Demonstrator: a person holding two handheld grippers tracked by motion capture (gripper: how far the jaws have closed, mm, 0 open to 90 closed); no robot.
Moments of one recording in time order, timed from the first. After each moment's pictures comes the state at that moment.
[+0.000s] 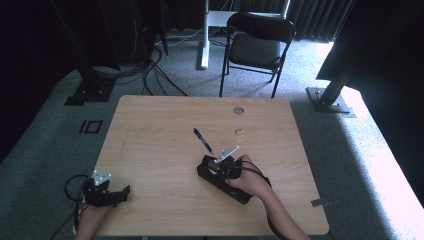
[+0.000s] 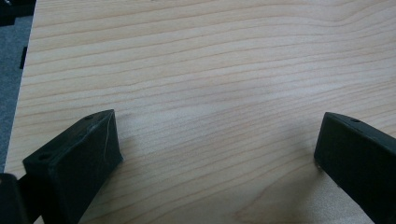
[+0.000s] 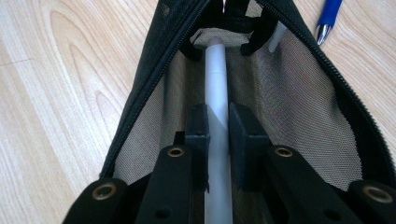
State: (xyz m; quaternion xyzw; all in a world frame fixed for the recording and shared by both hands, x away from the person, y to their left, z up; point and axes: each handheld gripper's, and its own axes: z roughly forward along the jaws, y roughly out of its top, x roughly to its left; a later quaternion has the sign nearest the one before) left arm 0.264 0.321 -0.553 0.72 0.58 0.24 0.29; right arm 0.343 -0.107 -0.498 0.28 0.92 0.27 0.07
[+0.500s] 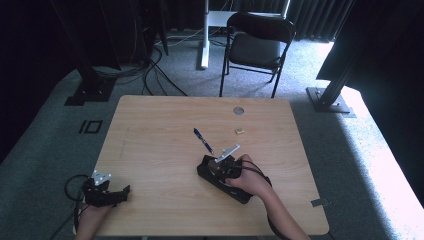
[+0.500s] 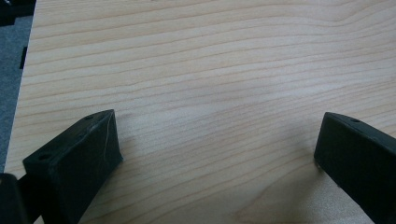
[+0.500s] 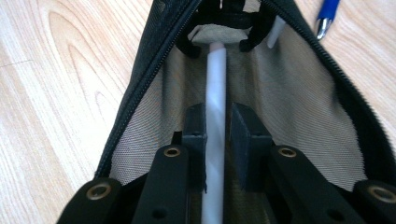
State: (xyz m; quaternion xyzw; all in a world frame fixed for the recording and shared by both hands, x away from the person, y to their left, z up) left arm 0.264 0.321 -0.553 0.72 0.58 0.24 0.29; right arm 0.345 -0.109 -0.498 0.29 0.92 0.27 0.06
